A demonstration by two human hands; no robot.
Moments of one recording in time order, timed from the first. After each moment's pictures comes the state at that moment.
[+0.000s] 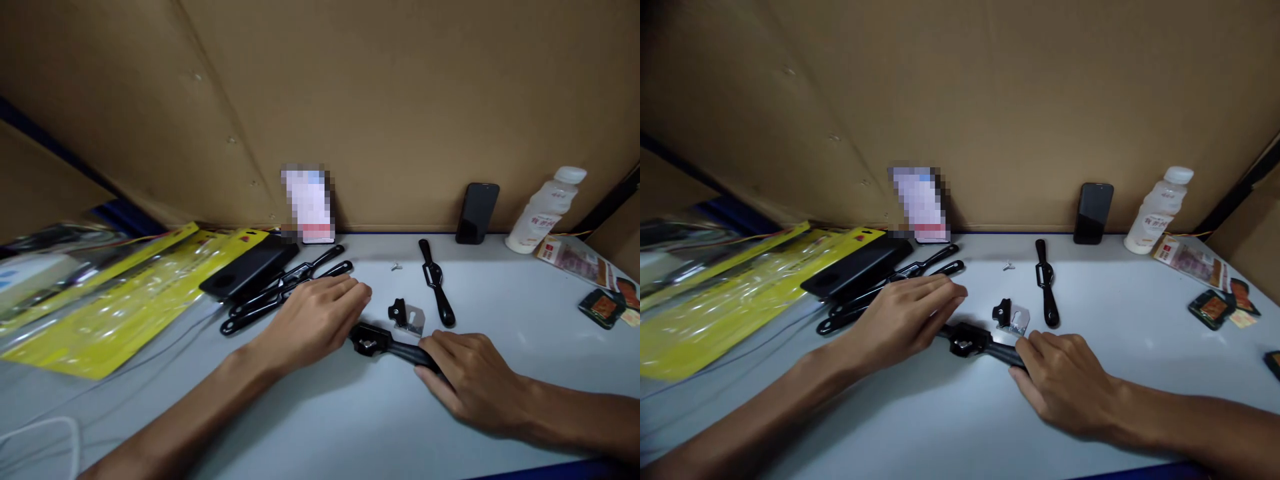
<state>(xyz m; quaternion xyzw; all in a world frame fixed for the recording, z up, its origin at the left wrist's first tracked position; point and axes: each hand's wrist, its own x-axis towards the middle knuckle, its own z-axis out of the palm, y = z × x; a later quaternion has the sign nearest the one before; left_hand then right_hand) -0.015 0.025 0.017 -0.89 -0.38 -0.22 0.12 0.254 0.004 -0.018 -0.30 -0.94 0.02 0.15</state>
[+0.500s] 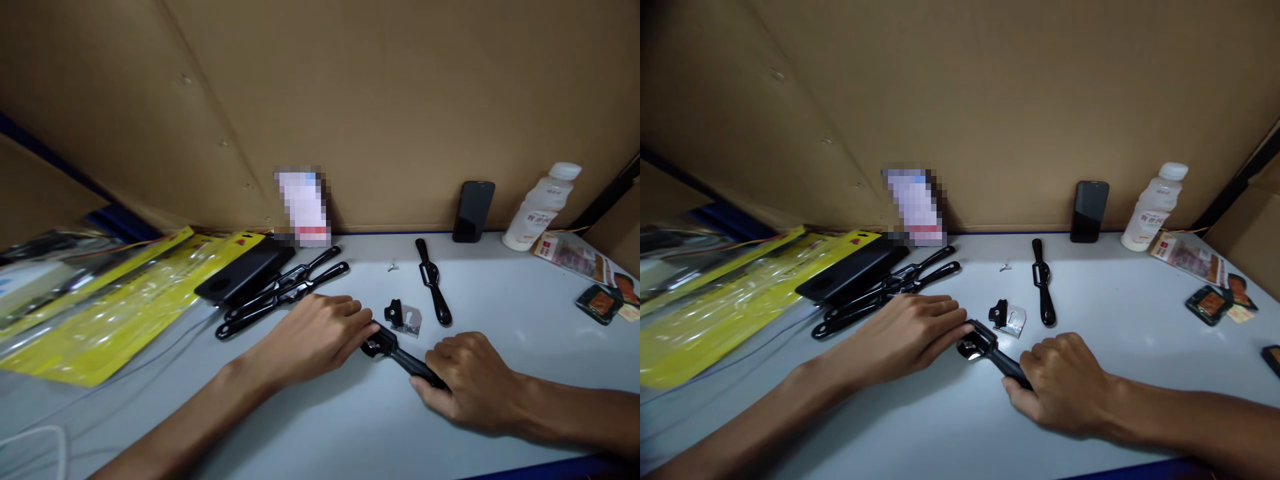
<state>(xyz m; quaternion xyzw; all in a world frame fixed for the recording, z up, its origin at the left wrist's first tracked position) -0.010 0.019 0.018 -0.92 -0.37 -0.10 0.06 0.255 0.005 -0.025 -0.31 -0.94 0.02 0.13</state>
